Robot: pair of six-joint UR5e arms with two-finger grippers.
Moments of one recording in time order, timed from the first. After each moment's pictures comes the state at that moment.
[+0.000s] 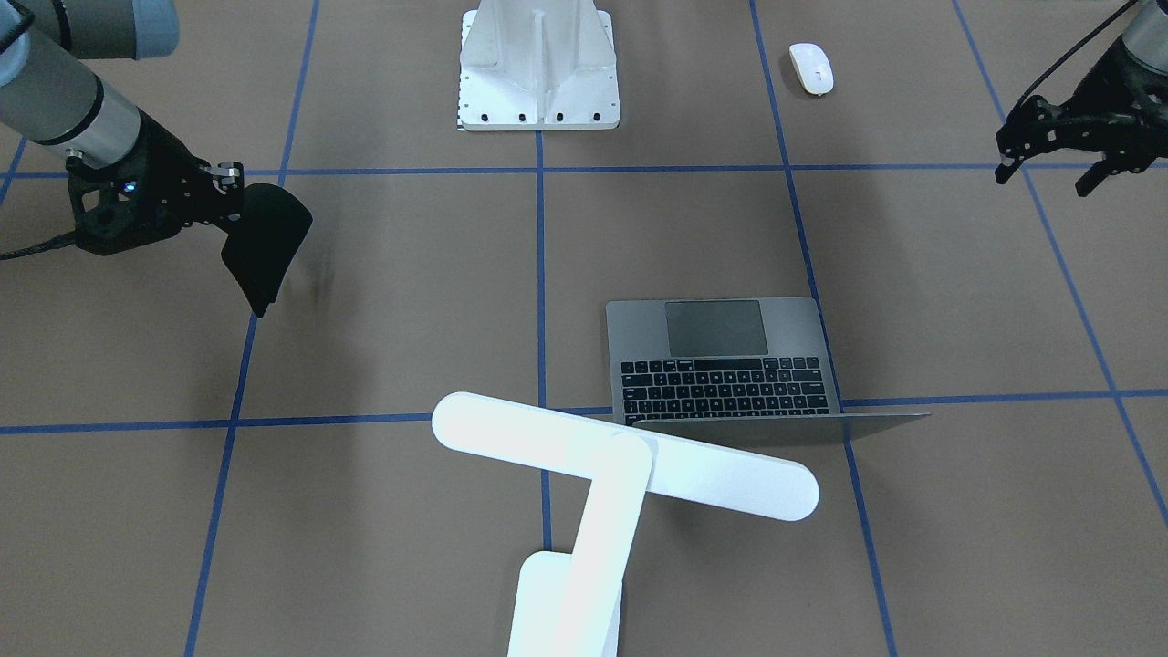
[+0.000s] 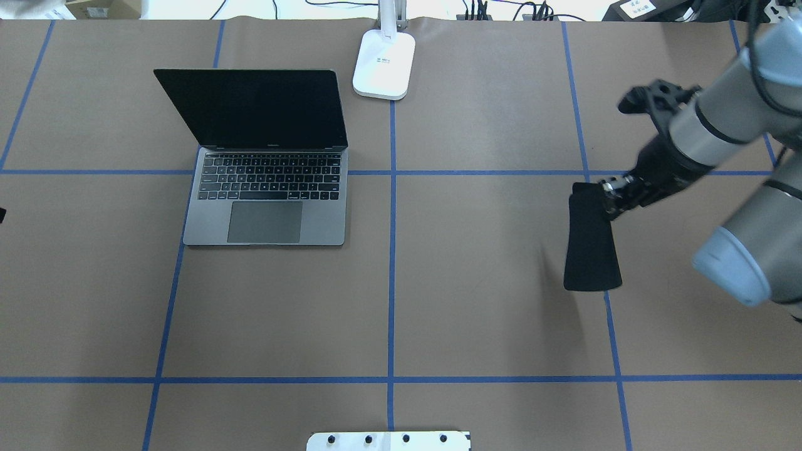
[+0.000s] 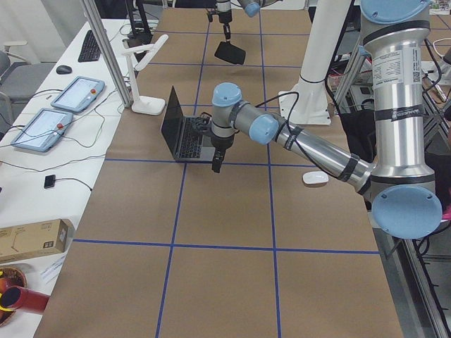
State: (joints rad) left arm -1.13 -1.39 -2.19 -1.63 -2.22 -0.56; right arm 0.90 -1.27 2.01 -1.74 2.32 0.66
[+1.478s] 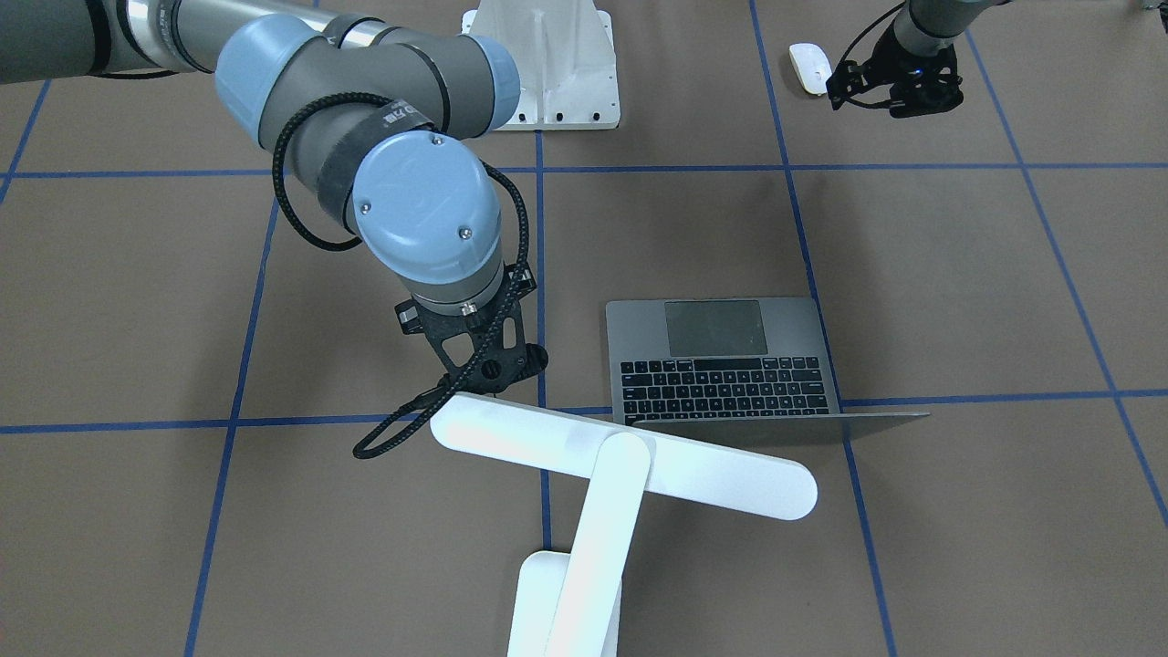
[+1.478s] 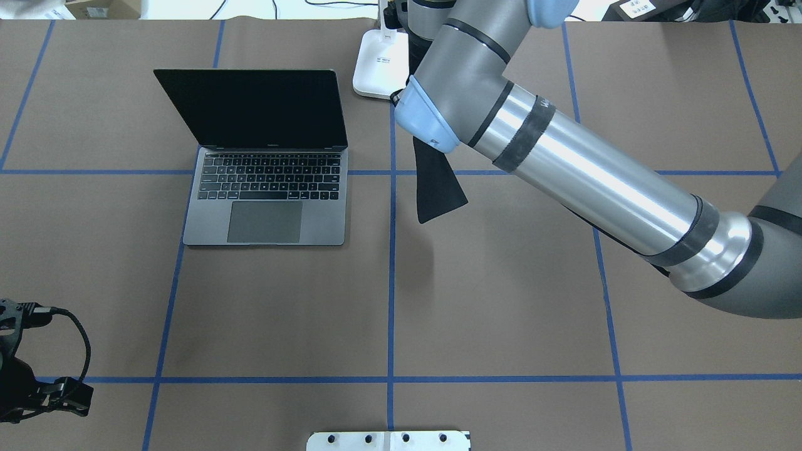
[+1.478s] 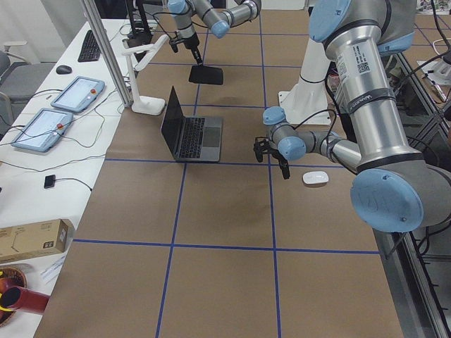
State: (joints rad) left arm -0.41 -1.14 -2.22 -1.97 -2.10 -1.32; right arm 0.82 -0.48 1.28 -2.04 2.28 0.43
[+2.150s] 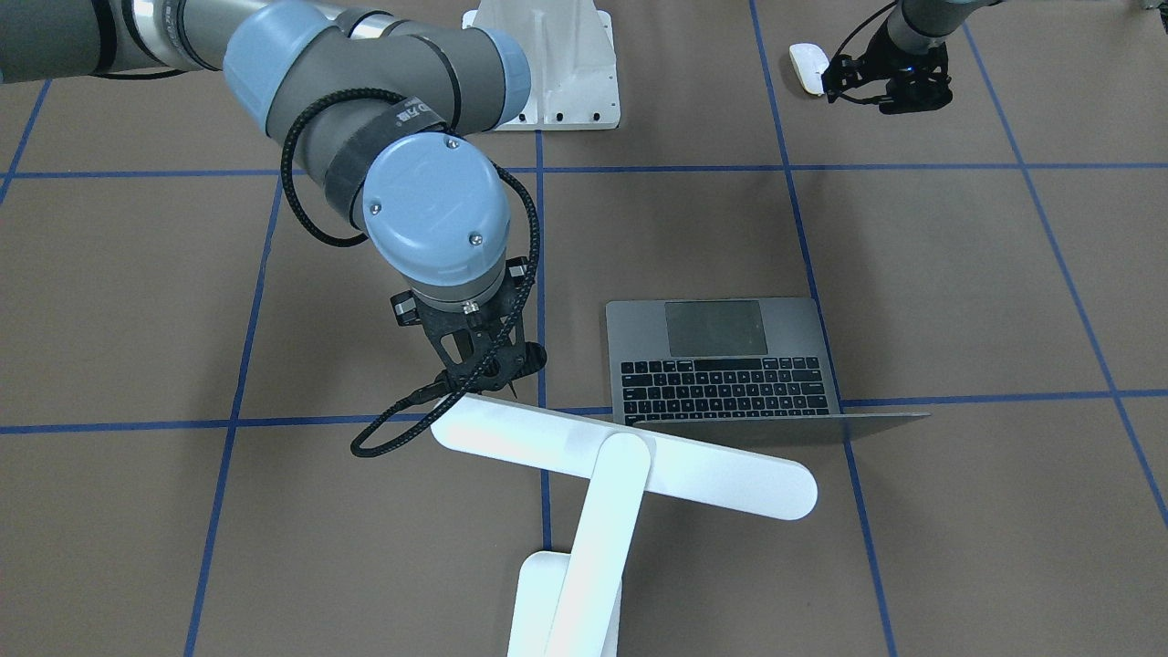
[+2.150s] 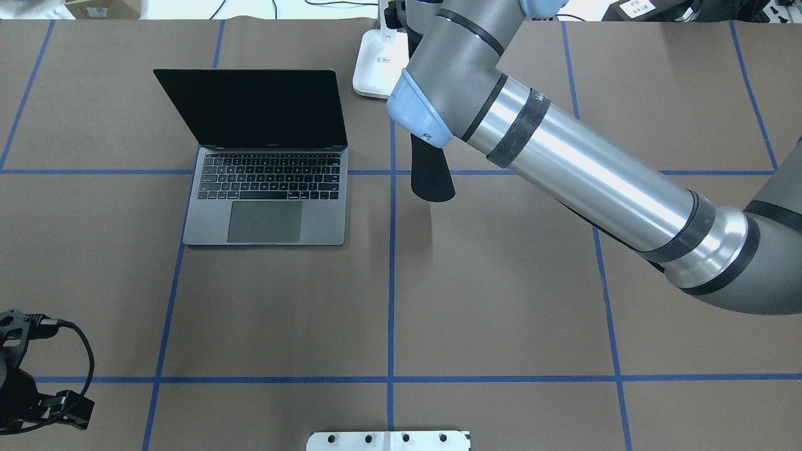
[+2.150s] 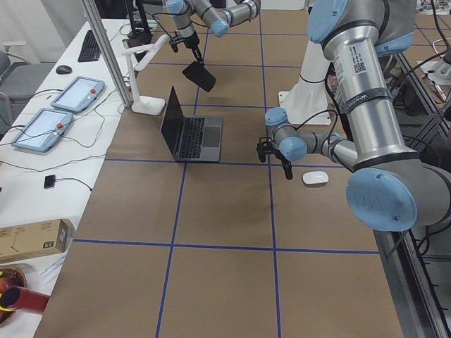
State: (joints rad) left arm -0.37 -1.13 -2.22 -1.97 -2.10 -1.29; right arm 0.83 -0.46 1.31 -2.13 2.28 0.42
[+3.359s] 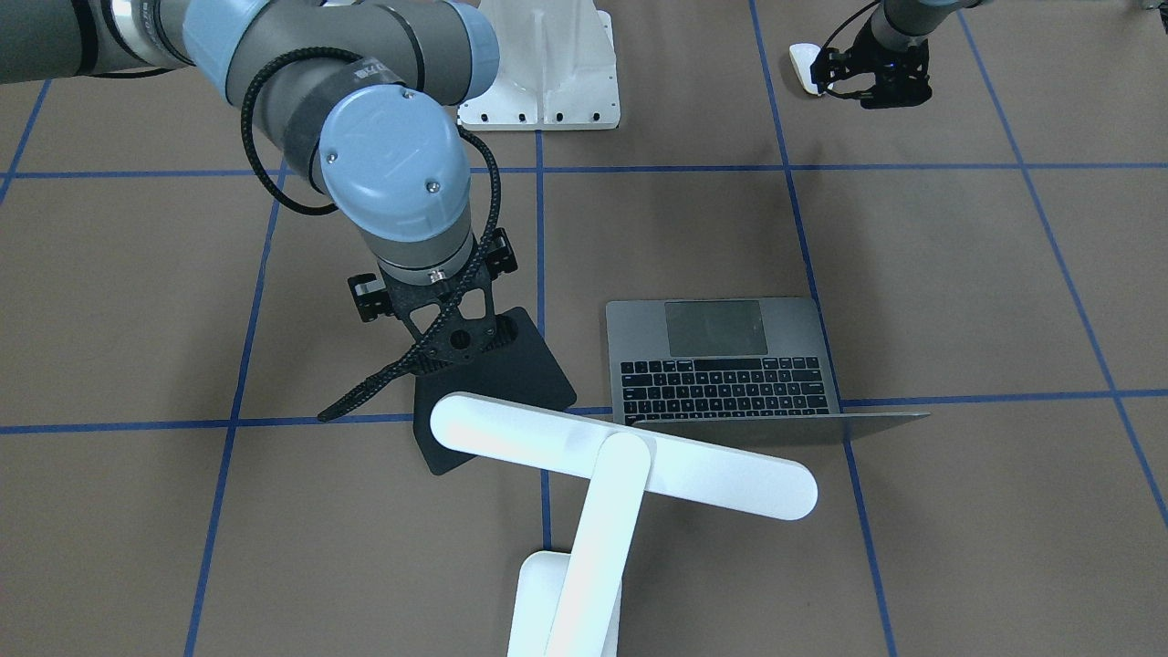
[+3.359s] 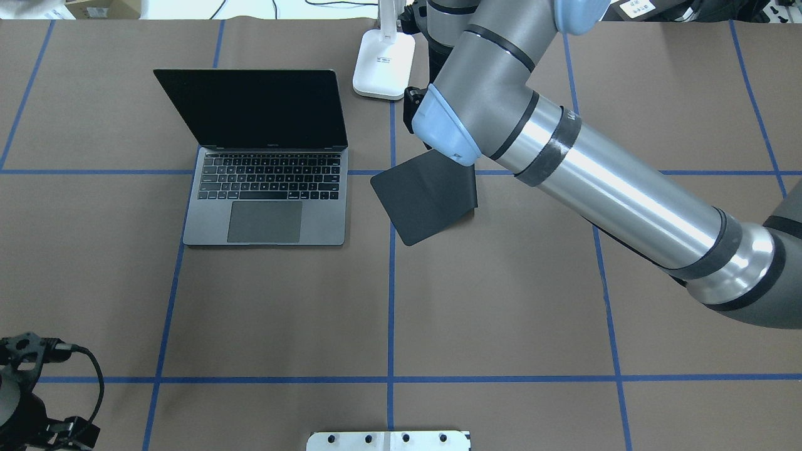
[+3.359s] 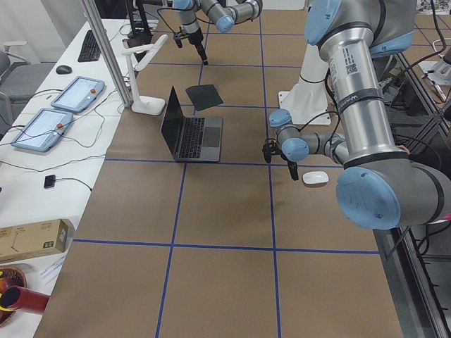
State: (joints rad) left arm -0.26 -1.14 -2.20 -1.97 -2.09 -1.32; right arm 0.83 -0.56 1.45 -2.11 2.22 0.41
